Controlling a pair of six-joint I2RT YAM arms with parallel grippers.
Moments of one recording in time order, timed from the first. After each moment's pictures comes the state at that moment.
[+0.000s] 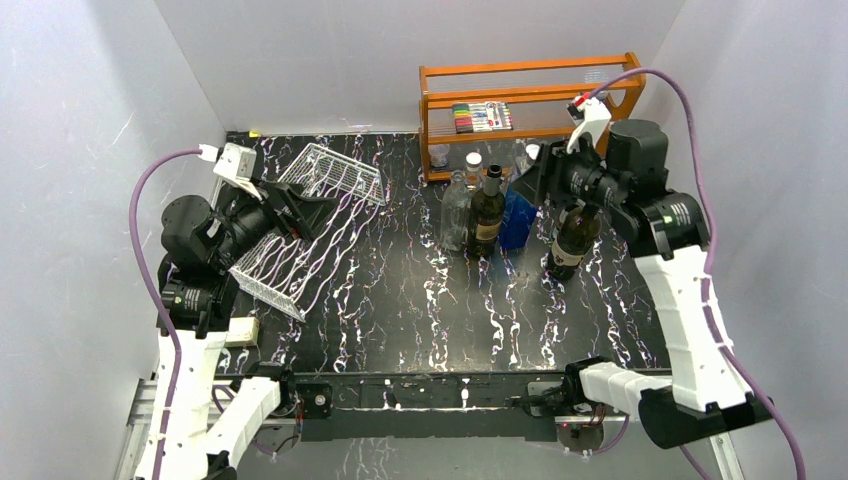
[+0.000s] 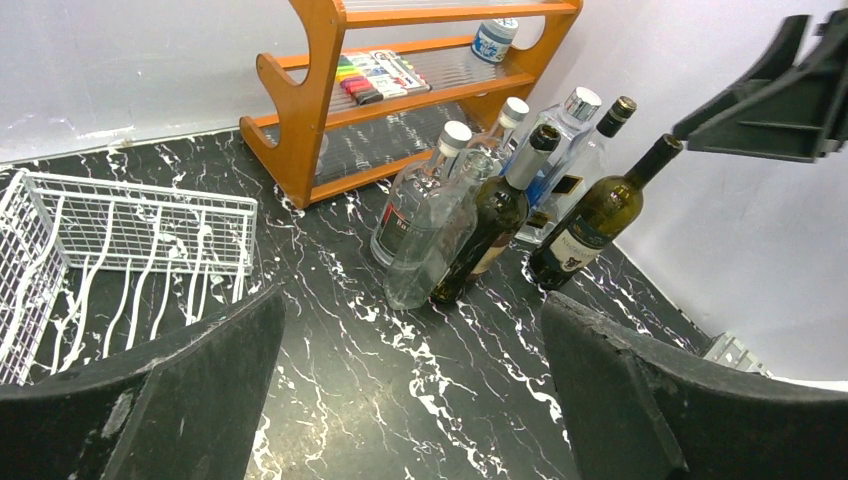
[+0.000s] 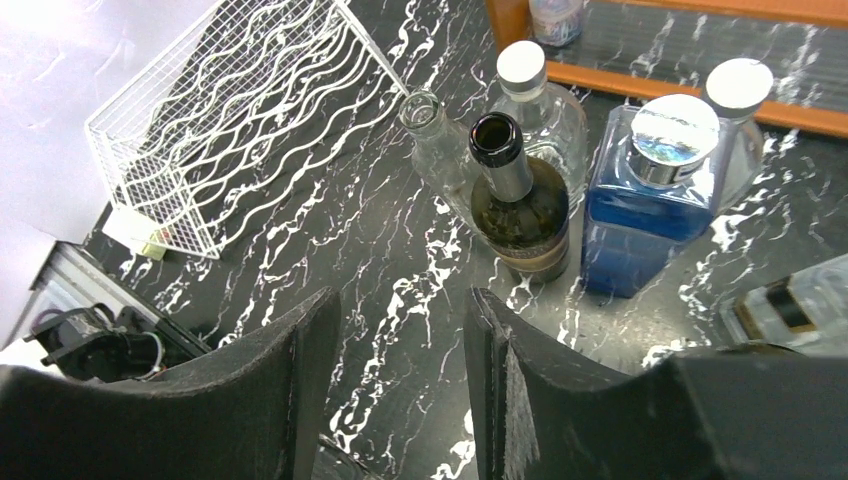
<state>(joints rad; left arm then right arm) -0.09 0.77 1.12 -0.37 0.56 -0.32 0.30 1.15 1.58 -0.86 -0.37 0.21</state>
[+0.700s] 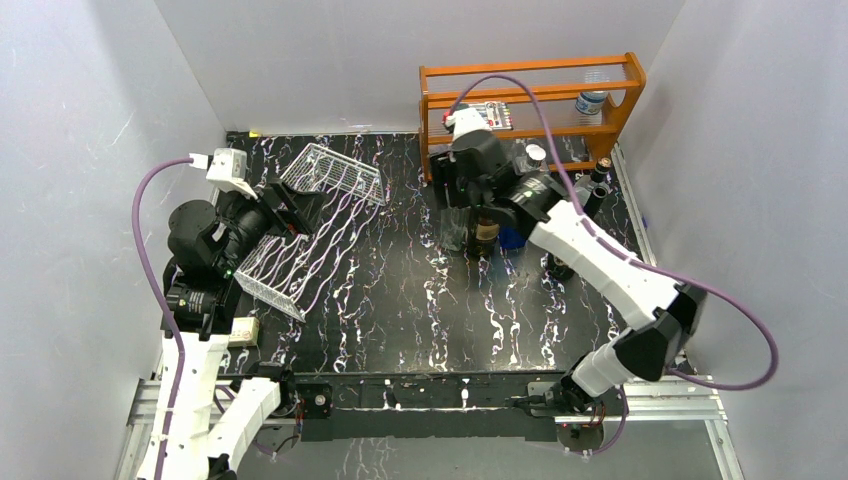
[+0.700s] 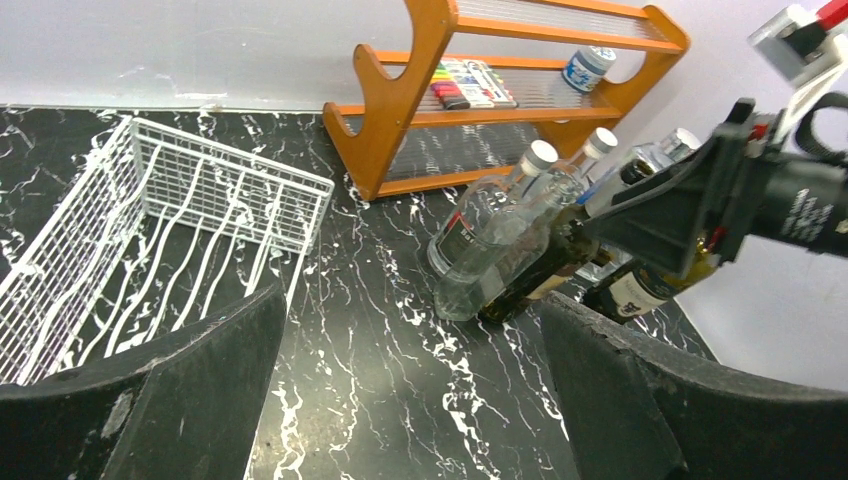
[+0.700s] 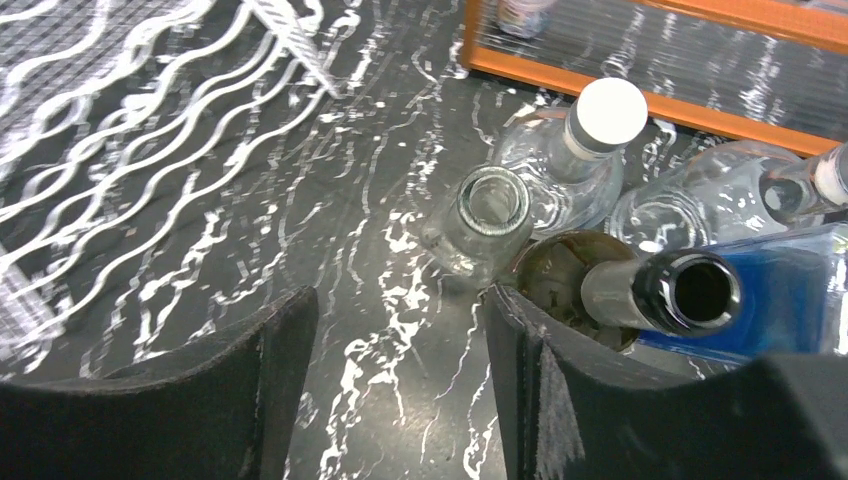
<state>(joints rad) -0.09 0.75 1.07 -0.39 0.35 -0.35 0.82 1.49 1.62 -0.70 0.32 0.26</state>
